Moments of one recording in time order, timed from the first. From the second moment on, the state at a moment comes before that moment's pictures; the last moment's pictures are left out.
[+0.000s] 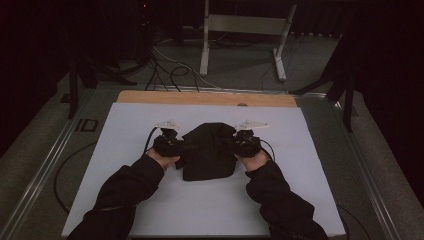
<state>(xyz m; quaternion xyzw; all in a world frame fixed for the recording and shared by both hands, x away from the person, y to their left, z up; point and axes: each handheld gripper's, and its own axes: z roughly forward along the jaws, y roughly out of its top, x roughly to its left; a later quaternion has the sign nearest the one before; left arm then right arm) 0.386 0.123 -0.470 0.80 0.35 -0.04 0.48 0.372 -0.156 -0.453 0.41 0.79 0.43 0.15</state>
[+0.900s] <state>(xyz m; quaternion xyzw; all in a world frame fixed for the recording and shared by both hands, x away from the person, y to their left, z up) 0.422 0.124 -0.496 0.79 0.42 -0.03 0.44 0.416 -0.143 -0.479 0.43 0.80 0.39 0.16</state>
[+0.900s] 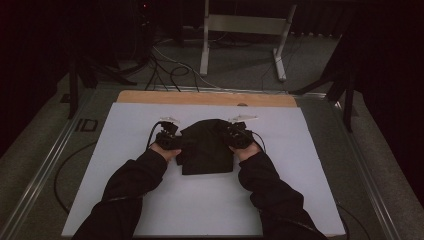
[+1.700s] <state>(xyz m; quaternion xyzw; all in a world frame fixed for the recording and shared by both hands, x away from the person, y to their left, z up) 0.452 0.132 -0.500 0.78 0.46 -0.01 0.43 0.438 -0.144 -0.496 0.46 0.79 0.38 0.15</state>
